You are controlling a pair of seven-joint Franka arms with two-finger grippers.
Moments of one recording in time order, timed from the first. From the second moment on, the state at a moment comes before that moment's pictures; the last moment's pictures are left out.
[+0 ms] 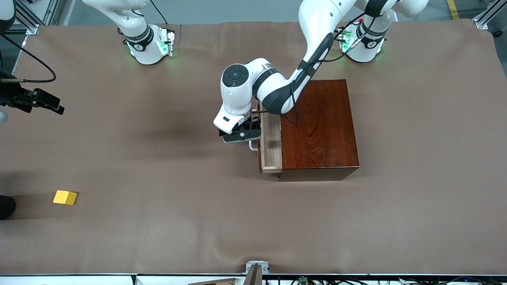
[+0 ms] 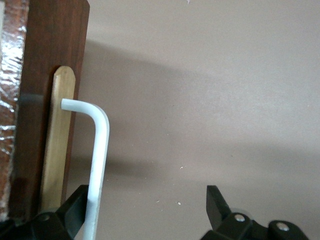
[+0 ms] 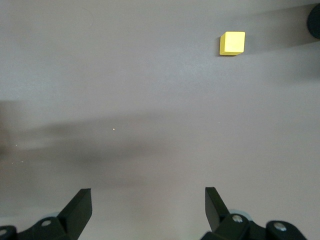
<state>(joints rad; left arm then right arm) -0.85 0.76 -0.05 -1.31 0.09 2.17 -1.10 -0.09 -0.02 0.00 -1.66 0.03 1.60 0.00</state>
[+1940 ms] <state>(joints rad) -0.85 0.76 -0.05 -1.33 0.09 2.23 -1.14 -0.09 -0.02 0.00 -1.66 0.03 1.60 0.00</state>
